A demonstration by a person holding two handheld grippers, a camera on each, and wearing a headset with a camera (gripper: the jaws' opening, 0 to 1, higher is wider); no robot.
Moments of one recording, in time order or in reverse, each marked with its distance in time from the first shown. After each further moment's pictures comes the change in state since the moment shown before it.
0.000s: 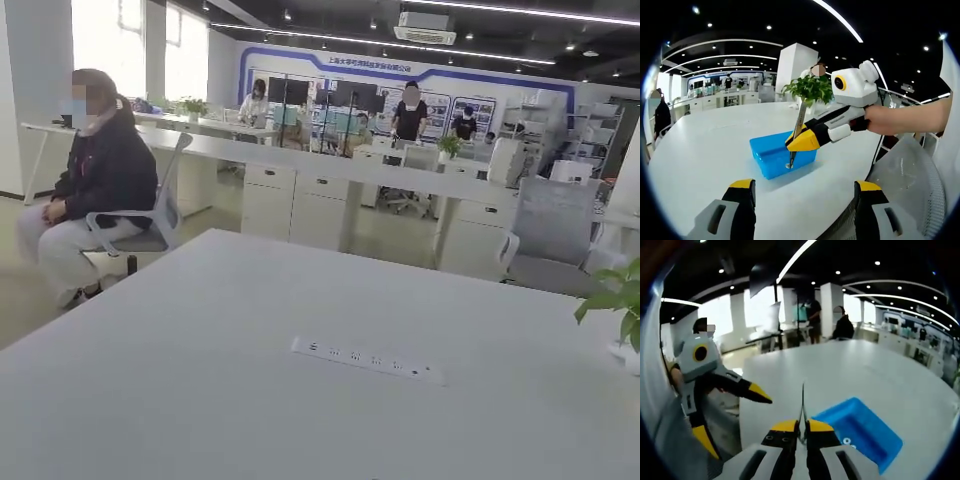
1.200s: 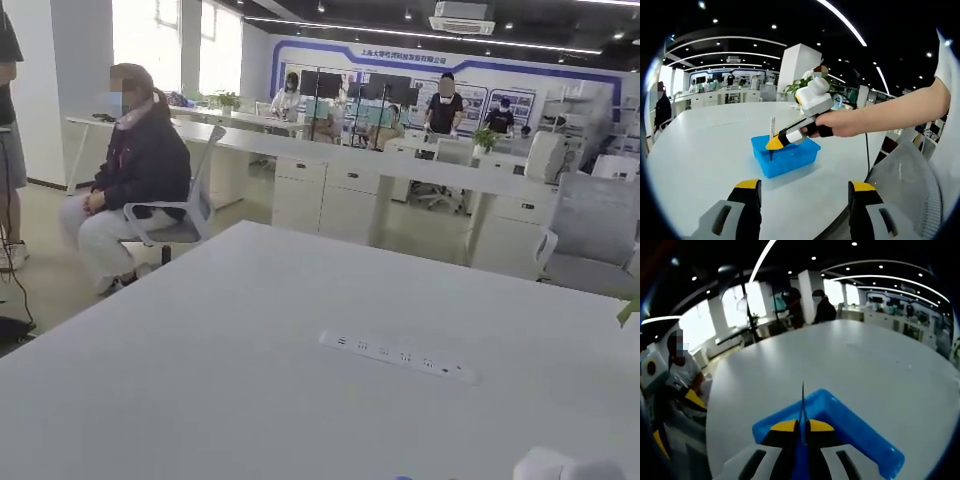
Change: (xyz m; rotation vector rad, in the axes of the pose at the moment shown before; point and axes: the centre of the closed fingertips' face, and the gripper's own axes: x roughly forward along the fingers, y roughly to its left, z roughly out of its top) left arm -0.005 0.003 0.001 -0.044 -0.007 -0.005; right arm 0.060 -0.079 -0.031 0.168 0.100 -0.069
